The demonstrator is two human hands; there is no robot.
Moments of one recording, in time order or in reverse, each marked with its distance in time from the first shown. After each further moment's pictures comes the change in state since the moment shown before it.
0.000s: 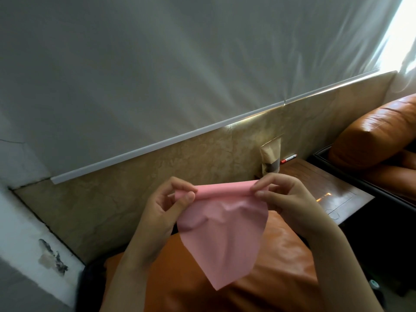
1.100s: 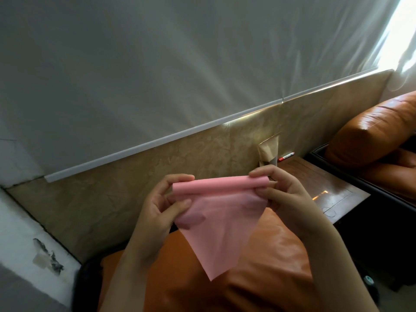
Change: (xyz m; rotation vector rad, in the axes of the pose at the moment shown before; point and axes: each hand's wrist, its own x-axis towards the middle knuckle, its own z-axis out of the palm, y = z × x) left_hand -0.001 -0.001 0.001 -0.071 -0.020 -0.018; right_hand 0.001 0.003 0.001 0.059 0.008 -0.016
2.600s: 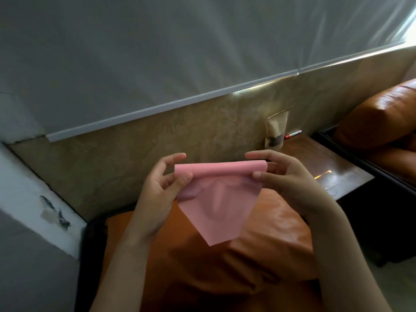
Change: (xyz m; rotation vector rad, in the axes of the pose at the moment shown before) left_hand -0.017 -0.026 -0.004 -0.025 0.176 -0.136; right_hand -0.003 0.021 -0.002 -0.126 -0.035 0.149
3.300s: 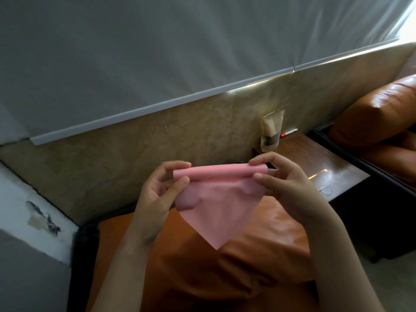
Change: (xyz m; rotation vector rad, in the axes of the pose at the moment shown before) left_hand 0.010 -0.009 0.009 -0.036 -0.054 0.023; right_hand -0.001 0.003 -0.008 0.116 0.007 0.013
